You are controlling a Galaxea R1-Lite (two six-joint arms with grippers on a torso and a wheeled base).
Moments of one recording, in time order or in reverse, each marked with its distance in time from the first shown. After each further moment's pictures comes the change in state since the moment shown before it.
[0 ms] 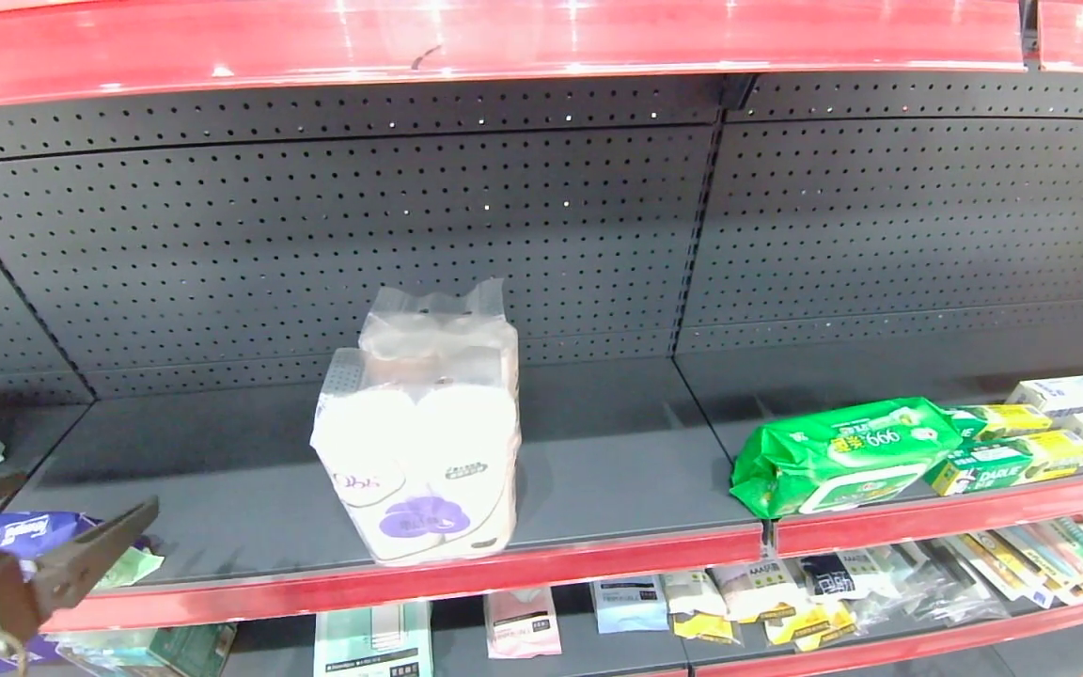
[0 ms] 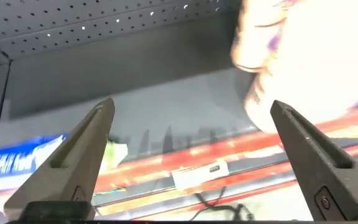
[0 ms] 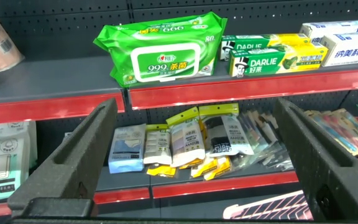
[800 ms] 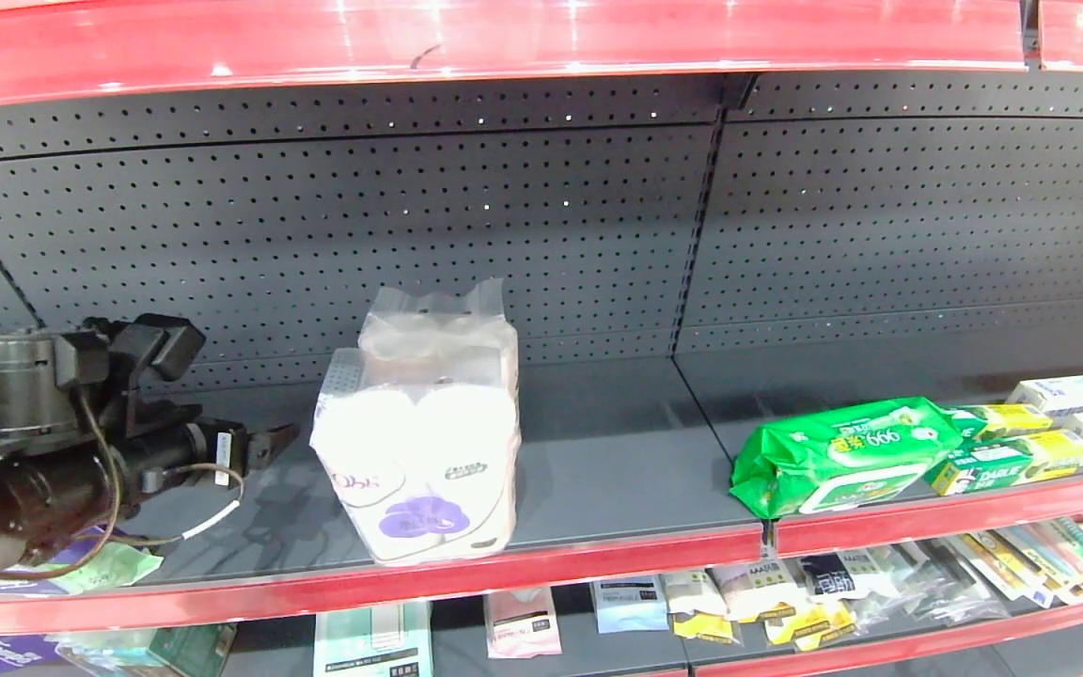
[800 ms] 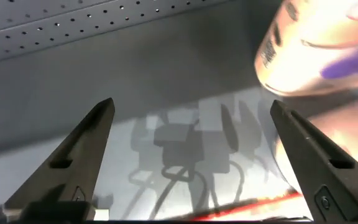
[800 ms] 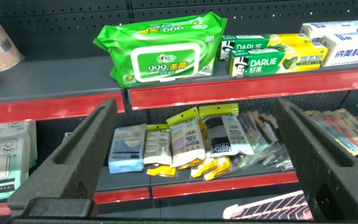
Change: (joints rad) left arm -0.068 0.687 -0.150 -0.364 0.086 0.021; right arm 0.000 0.000 0.000 0.000 0.000 0.000
